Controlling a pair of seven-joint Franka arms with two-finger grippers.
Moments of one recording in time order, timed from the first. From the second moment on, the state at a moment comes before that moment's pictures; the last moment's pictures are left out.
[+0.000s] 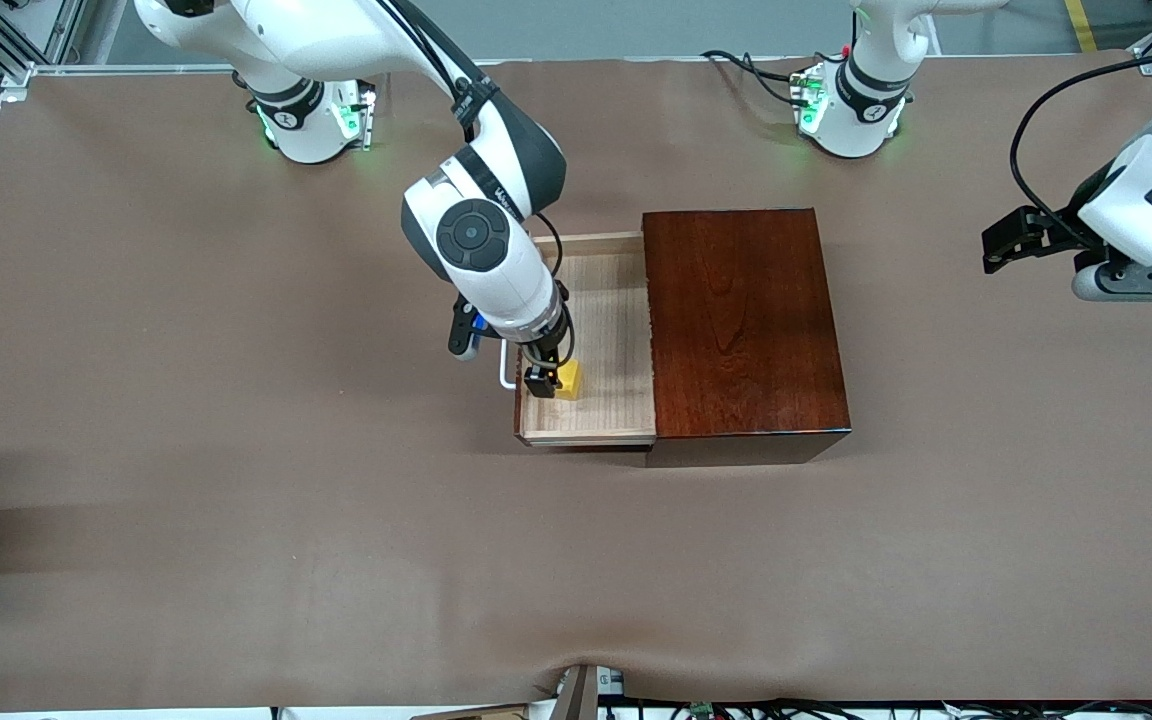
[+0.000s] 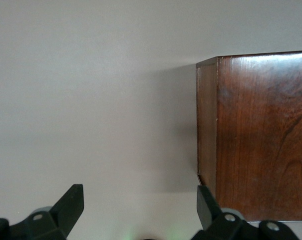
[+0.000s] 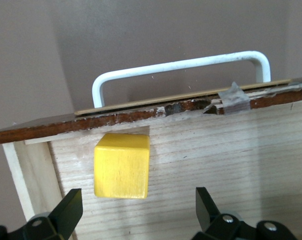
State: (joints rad) left arm -0.01 0.02 -0.11 -1.57 0.03 1.52 -0.07; right arm 0.71 0.59 -0.02 -1.44 0.19 2.13 2.33
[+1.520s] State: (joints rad) left arm 0.05 -0.01 -0.11 -1.54 0.03 1.48 -0.07; right arm 0.71 0.57 -0.02 -1.39 0.19 2.07 2.35
